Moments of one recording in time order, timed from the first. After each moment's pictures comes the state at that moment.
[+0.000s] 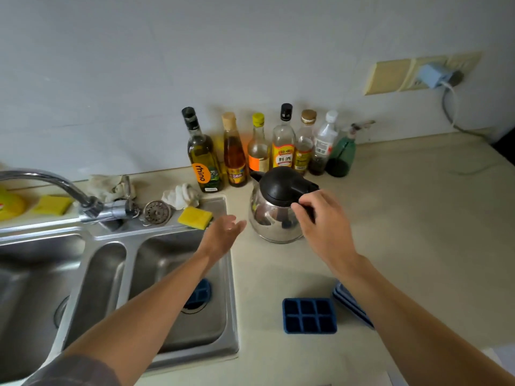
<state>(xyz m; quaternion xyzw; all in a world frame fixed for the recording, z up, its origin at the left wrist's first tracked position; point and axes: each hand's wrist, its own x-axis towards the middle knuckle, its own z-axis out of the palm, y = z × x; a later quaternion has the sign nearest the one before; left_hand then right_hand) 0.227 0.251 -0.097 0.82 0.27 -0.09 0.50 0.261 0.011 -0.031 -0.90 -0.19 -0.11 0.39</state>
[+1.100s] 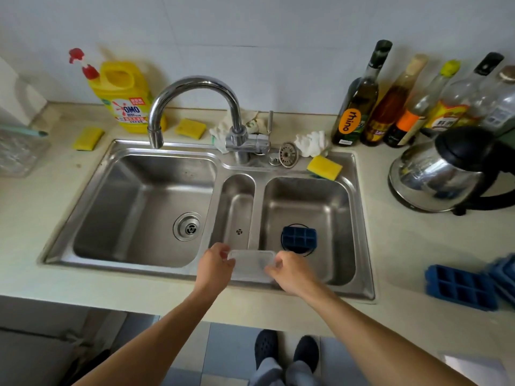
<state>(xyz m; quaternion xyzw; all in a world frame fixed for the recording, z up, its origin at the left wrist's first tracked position) -0.078 0.479 -0.164 0.81 0.42 -0.07 0.40 0.020 0.305 -0.166 -0.87 -0.17 0.39 0.26</state>
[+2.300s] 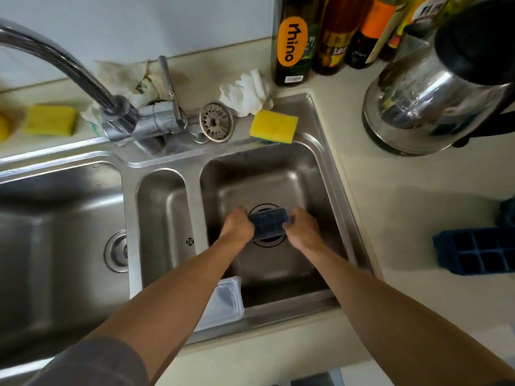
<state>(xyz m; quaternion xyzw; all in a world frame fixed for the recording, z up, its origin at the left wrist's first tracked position) 0.128 0.432 -0.302 0.88 0.25 -0.28 0.30 0.148 0.268 -0.324 -0.88 0.13 0.32 0.33</state>
